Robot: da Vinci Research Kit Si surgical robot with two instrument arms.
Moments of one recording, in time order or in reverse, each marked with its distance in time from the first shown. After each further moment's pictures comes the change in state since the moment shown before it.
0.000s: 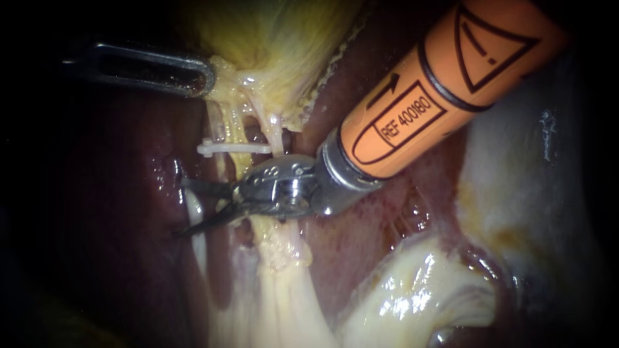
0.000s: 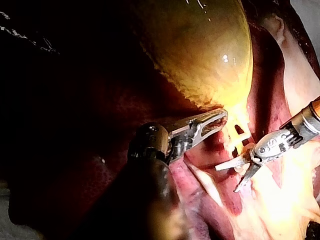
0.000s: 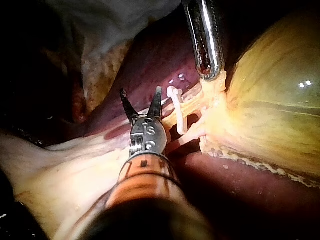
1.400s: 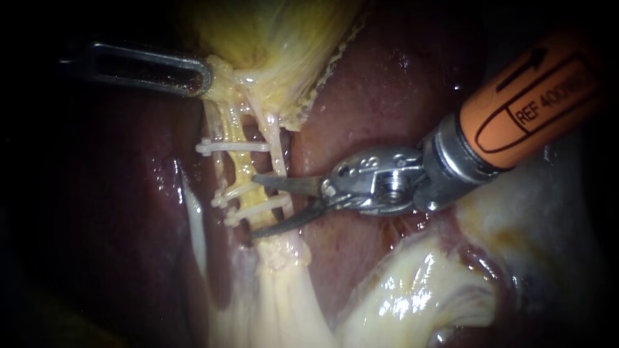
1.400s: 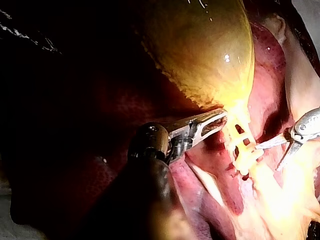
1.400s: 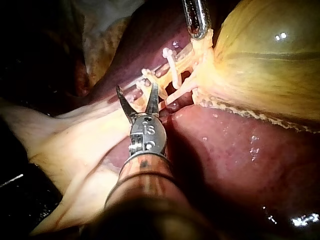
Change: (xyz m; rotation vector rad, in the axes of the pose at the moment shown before) right arm -0.002 -0.001 -0.011 0.067 0.001 0.027; left arm 0.000 0.000 0.000 0.003 0.002 0.001
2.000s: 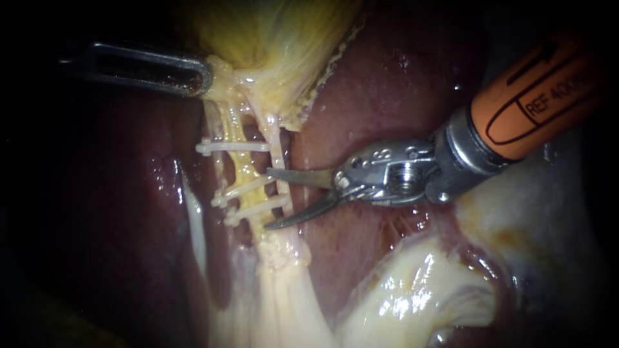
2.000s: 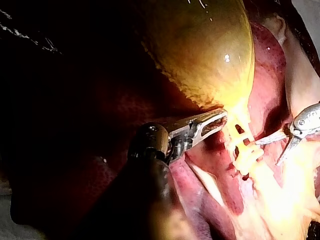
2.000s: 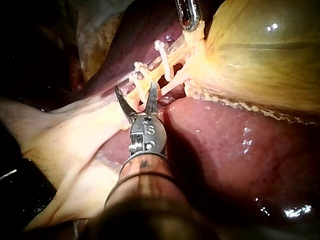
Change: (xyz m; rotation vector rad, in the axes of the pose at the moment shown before) right arm -0.001 0.001 -0.001 0.003 -0.001 0.009; left arm 0.000 0.000 0.000 0.000 0.000 0.000
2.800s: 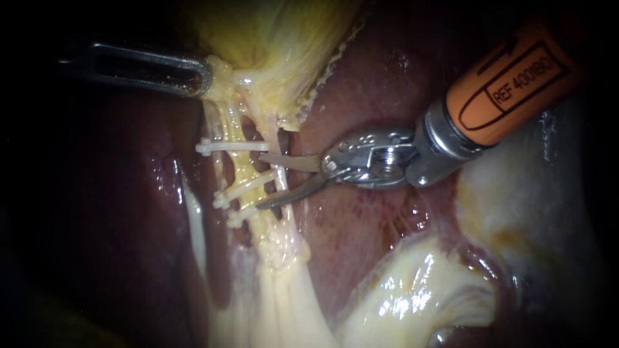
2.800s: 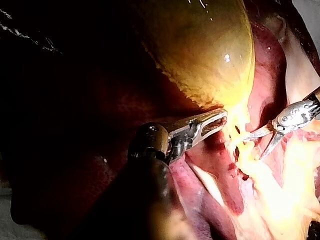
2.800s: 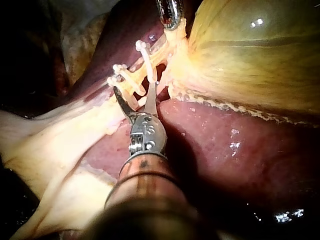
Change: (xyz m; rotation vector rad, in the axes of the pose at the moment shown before) right arm -0.001 0.004 0.003 0.027 -0.006 0.032; left arm 0.000 0.000 0.000 0.000 0.000 0.000
